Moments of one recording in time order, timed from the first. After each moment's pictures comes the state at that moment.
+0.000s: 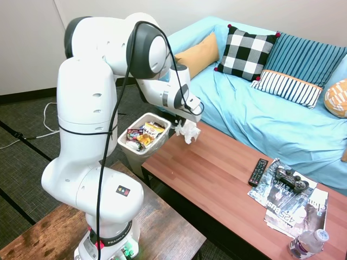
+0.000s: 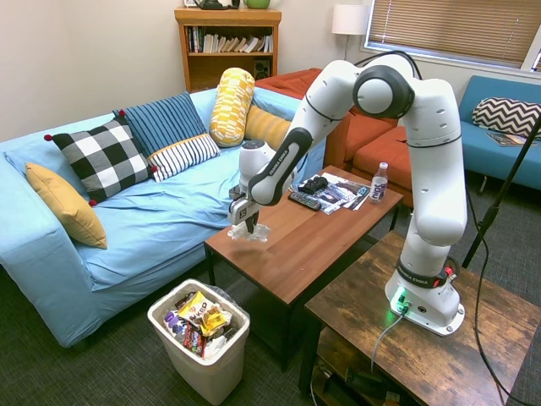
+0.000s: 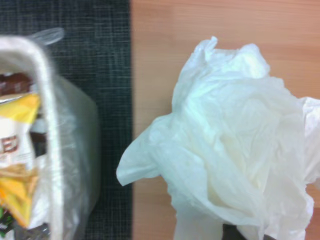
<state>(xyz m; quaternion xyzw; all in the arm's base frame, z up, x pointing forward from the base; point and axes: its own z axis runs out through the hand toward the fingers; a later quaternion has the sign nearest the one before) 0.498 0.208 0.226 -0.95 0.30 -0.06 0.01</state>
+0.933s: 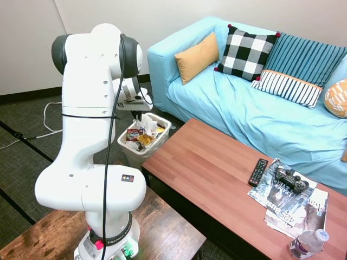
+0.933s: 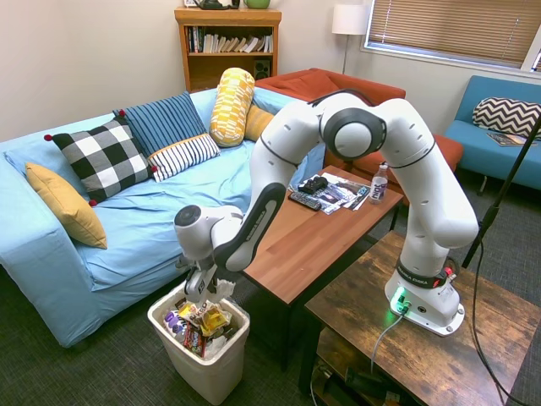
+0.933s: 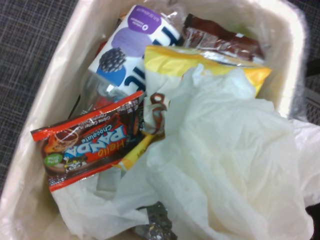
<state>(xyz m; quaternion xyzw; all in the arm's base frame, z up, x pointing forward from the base) 0.436 0.443 0.118 -0.99 0.14 -0.06 -0.08</state>
